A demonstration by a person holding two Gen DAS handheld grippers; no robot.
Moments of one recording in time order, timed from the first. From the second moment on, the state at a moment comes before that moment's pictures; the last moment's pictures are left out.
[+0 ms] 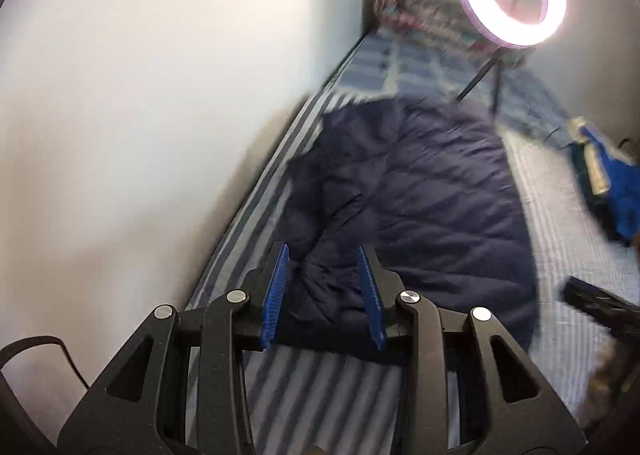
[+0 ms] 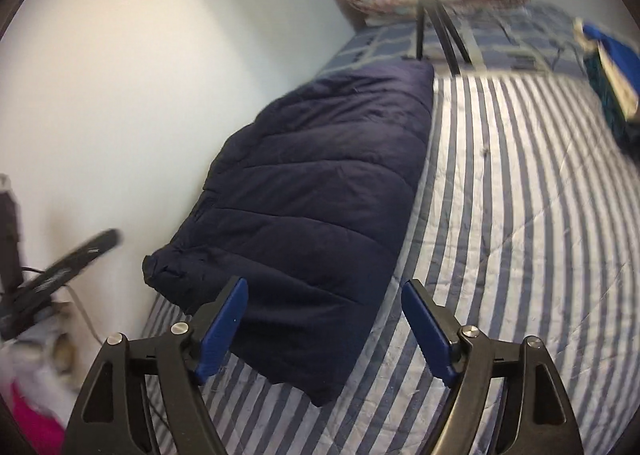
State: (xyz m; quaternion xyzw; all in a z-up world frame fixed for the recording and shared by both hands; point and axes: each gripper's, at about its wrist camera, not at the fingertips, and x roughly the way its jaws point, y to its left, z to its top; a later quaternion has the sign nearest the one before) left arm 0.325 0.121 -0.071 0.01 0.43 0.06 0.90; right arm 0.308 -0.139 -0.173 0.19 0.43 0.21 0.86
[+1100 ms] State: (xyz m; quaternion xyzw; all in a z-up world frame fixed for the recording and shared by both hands) left arm 0.295 0.131 -0.176 0.06 0.51 0.02 0.86; right arm 0.286 -0.137 -0.201 0.17 0.51 0.22 0.81
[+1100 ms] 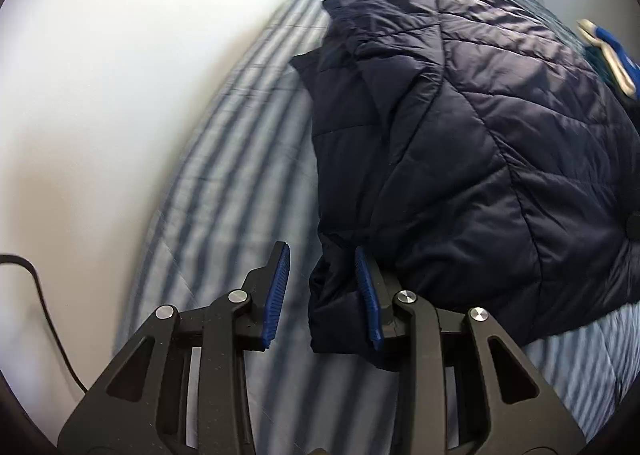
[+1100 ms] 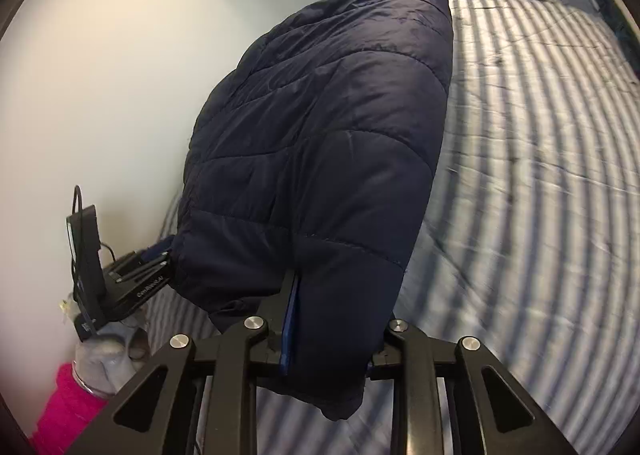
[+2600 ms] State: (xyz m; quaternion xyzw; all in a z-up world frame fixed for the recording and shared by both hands) left arm 0.398 0.028 -0.169 0.04 0.47 -0.09 0.88; right arm 0.396 -0.236 -0.170 0.06 0.41 0.09 0.91
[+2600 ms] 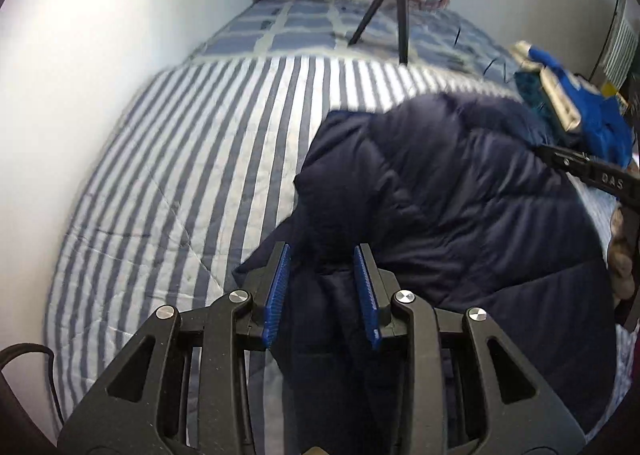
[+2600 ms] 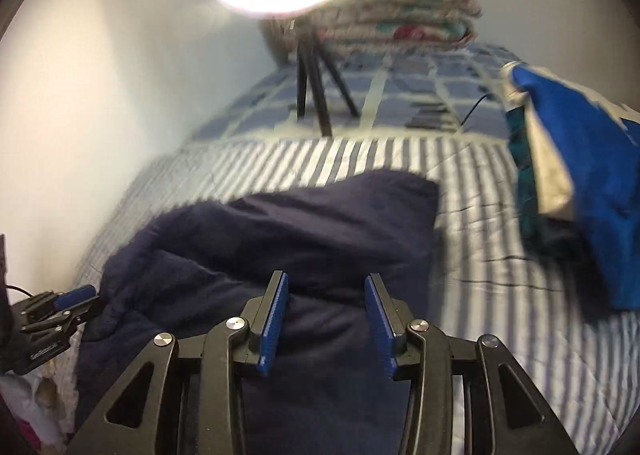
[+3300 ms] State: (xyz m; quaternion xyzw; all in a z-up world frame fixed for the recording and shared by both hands) left arm 0.400 0.154 -0.173 -0.32 0.54 -0.22 0.75; right arm 0.285 -0.327 -0.174 0.19 0.41 0.16 0.88
